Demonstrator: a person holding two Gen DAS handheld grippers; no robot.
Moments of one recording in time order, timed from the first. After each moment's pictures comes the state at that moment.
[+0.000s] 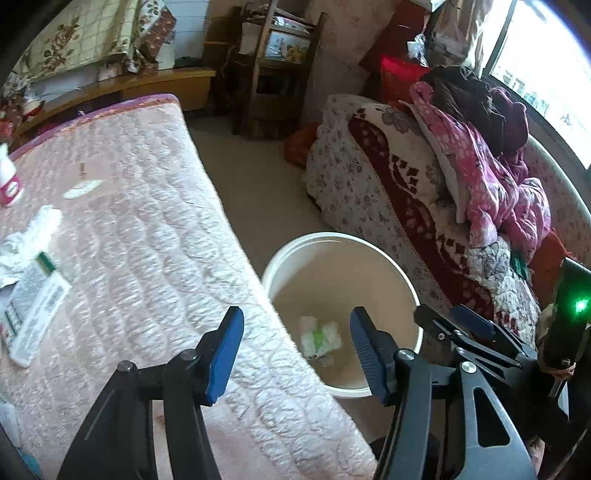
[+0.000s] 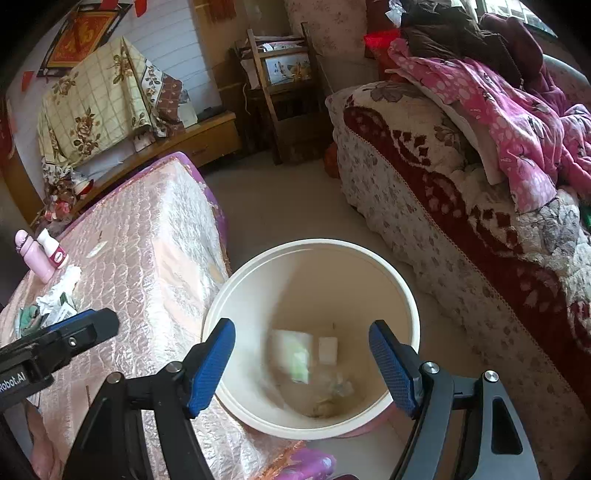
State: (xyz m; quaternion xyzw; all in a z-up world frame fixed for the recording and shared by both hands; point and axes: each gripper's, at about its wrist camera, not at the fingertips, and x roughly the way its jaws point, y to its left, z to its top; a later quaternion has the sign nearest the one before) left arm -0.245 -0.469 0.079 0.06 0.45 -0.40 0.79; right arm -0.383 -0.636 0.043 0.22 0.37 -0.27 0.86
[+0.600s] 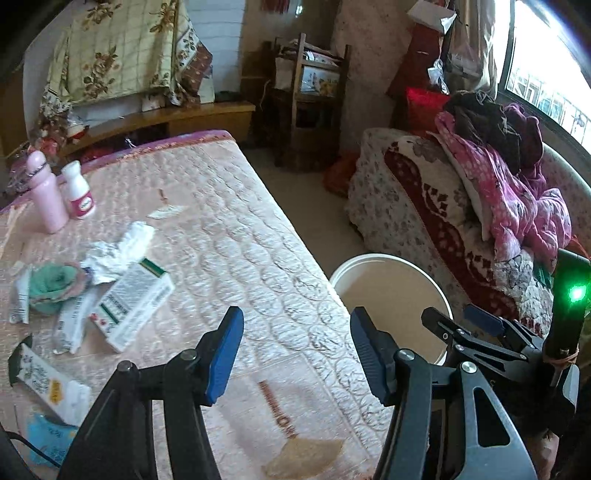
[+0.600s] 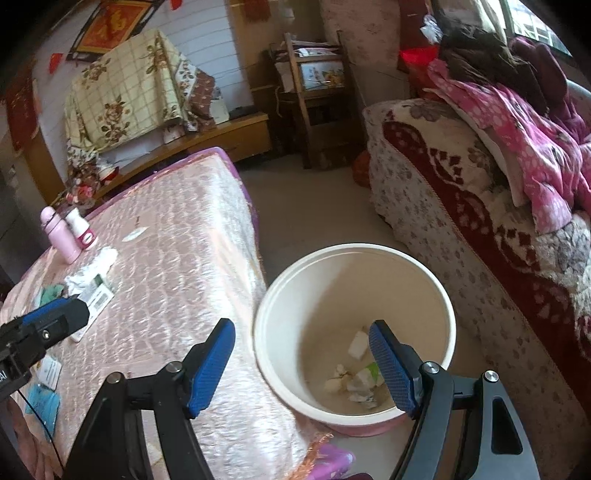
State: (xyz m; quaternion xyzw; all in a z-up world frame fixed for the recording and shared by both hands) left arm -0.257 -0.386 0.119 0.07 0.39 -0.34 0.85; right arm -0.365 -0.577 0.066 0.20 0.37 -0.22 0.88
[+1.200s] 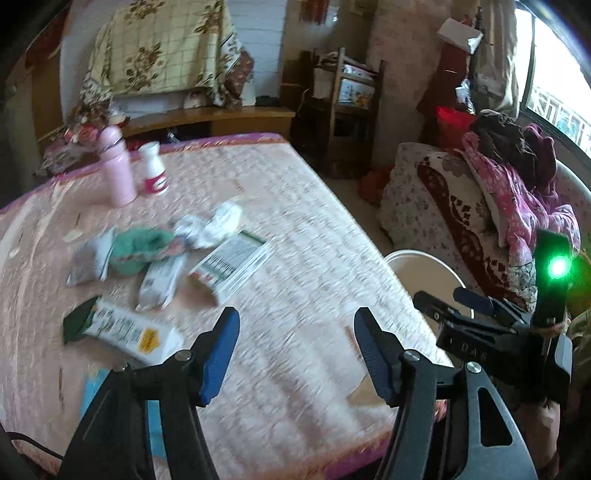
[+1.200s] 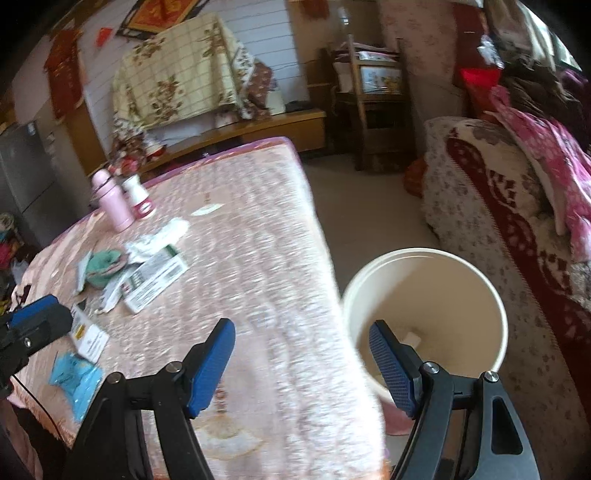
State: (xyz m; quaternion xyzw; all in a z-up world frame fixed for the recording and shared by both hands) left arm -0.267 -0.269 0.130 0.05 0.40 -0.29 0.87; right arm -0.337 -0.488 0.085 0.16 0.37 -0.14 0.90
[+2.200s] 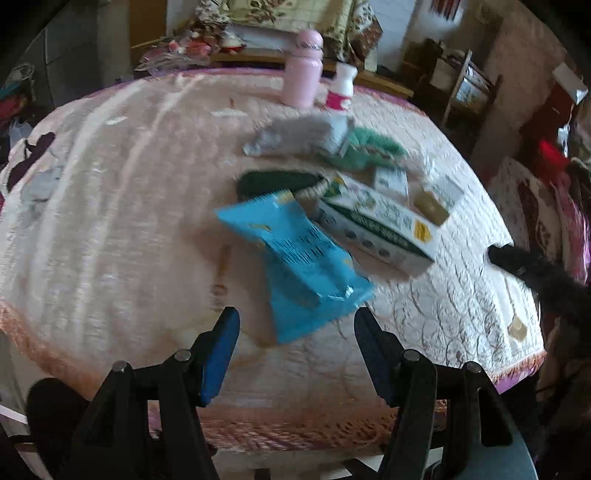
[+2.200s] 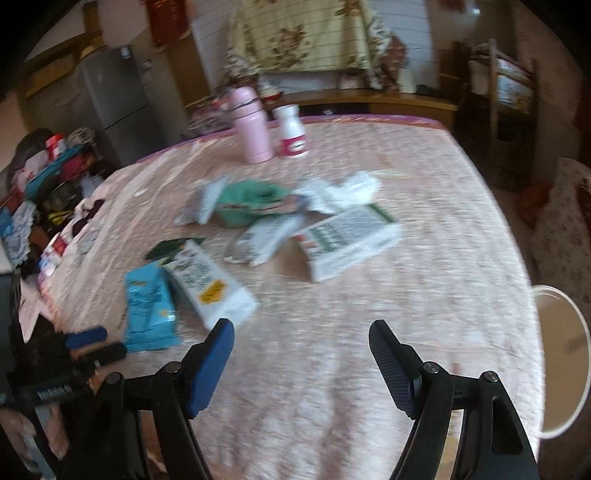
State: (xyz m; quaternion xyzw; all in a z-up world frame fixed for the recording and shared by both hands) left arm -0.244 -0.055 0.066 -0.02 0.49 -0.14 0.86; right arm -0.254 -0.315 0.081 0.09 0.42 0.07 0.90
